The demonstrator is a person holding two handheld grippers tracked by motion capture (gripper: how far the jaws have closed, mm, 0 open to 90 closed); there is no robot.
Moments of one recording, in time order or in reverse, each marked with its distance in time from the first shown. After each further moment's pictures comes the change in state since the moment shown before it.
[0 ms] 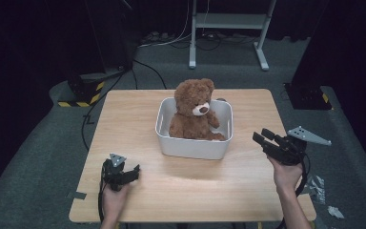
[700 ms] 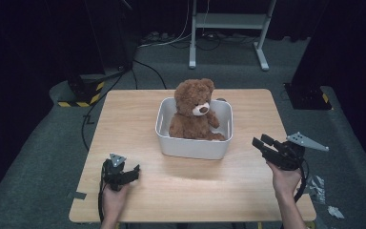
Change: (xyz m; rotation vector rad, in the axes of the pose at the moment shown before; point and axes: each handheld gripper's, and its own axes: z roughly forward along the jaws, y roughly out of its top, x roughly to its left) left arm 0.000 0.000 0.000 0.000 0.001 0.000; right arm -0.004 -0.019 0.000 0.015 -0.007 0.033
